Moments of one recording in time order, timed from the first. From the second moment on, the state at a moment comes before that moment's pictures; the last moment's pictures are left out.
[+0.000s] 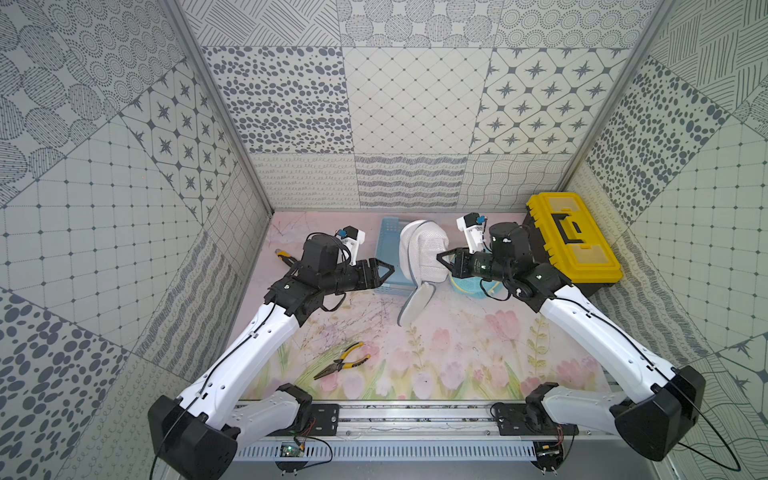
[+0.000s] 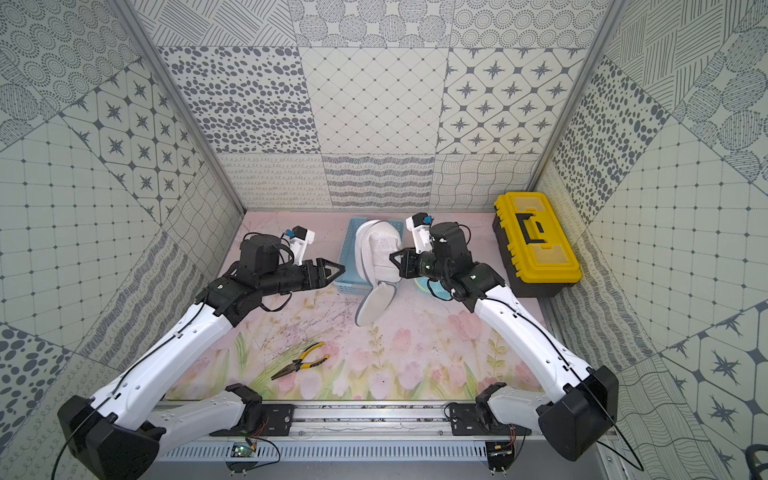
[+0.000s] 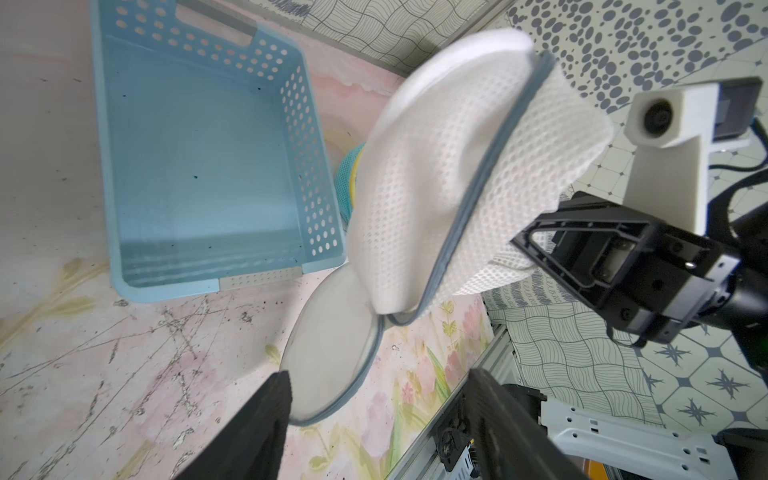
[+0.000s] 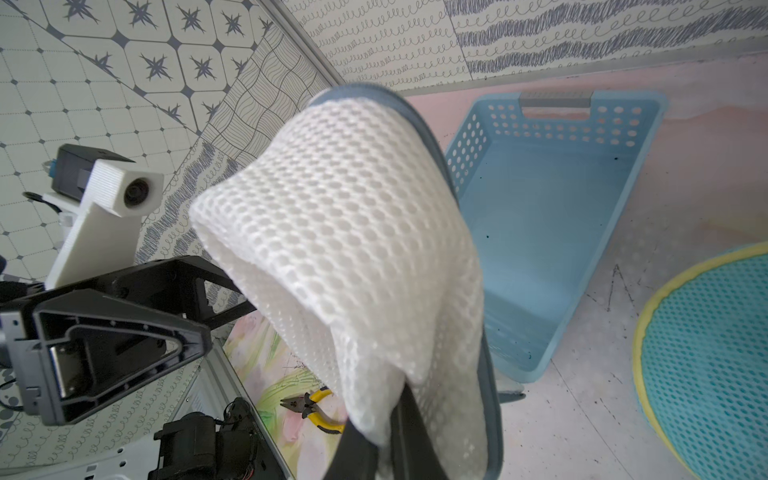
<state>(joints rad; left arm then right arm) -0.42 1.14 1.09 -0.46 0.47 -0.58 0.55 1.25 1.19 -0.42 -0.34 0.45</state>
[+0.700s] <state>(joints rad) -0.52 1.32 1.15 -0.32 0.45 -0.60 0.60 1.26 1.20 -0.44 -0.33 0.41</state>
